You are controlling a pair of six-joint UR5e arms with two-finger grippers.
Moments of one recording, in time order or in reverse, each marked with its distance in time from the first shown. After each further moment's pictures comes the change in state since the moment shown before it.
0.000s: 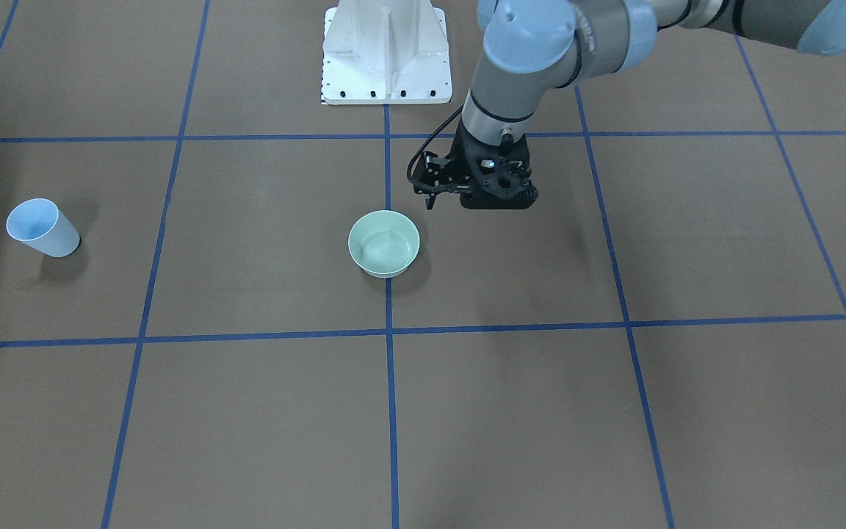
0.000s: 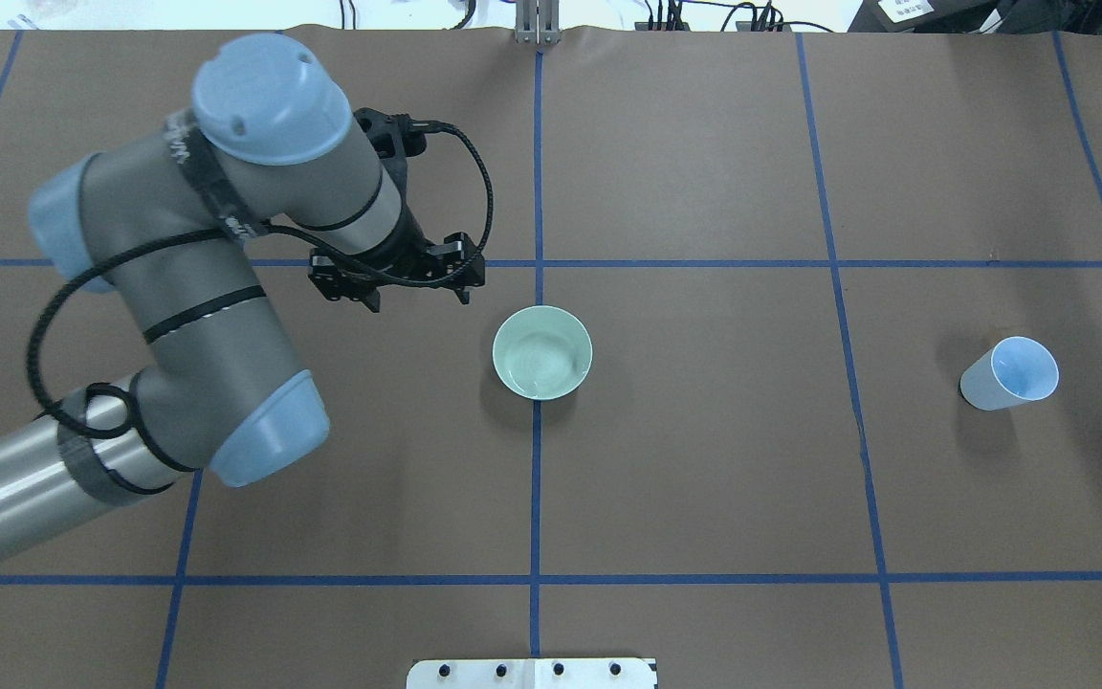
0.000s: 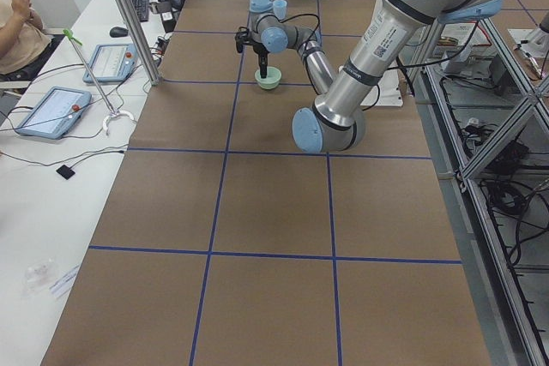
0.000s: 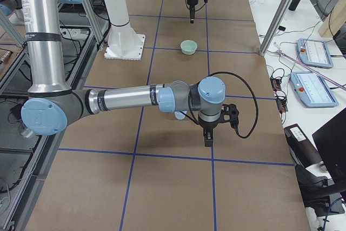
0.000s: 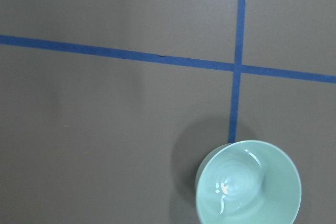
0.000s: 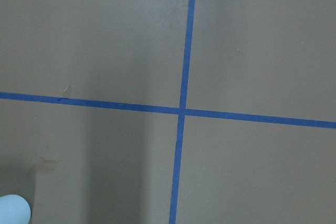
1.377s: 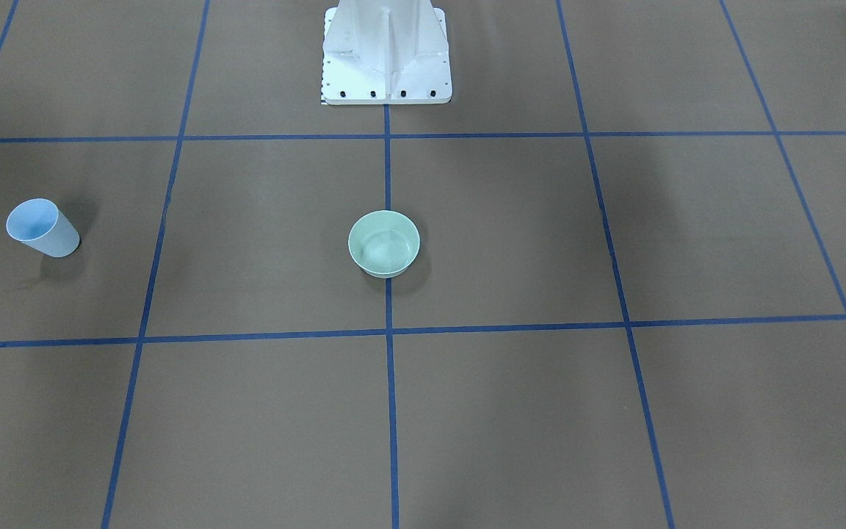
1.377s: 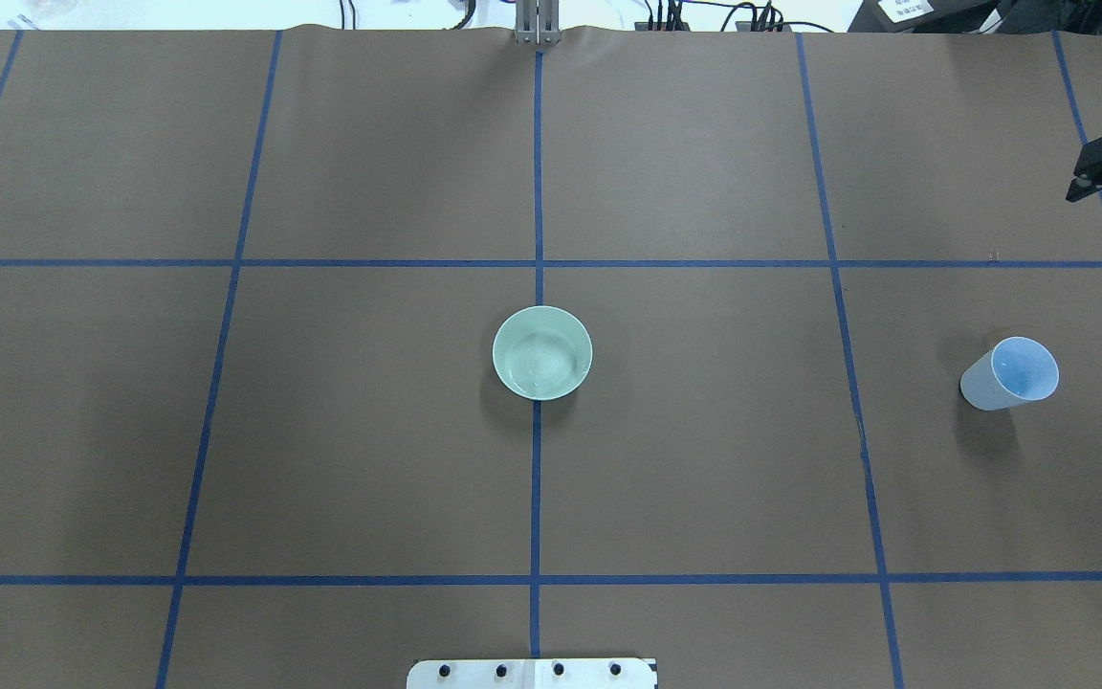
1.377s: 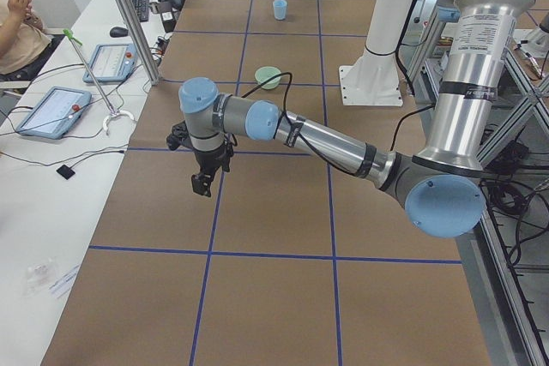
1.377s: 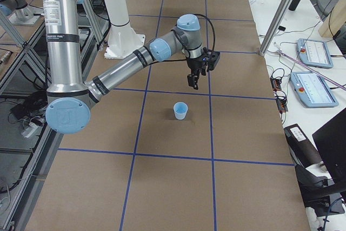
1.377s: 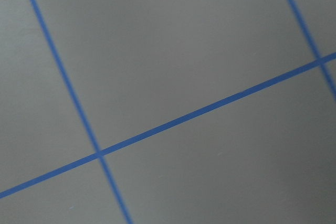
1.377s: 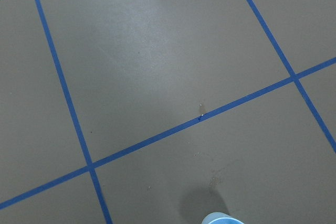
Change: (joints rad) left arm -0.796 0.523 0.128 0.072 -0.245 1.432; right arm -0.414 -0.027 0.464 -0.014 -0.320 0.992
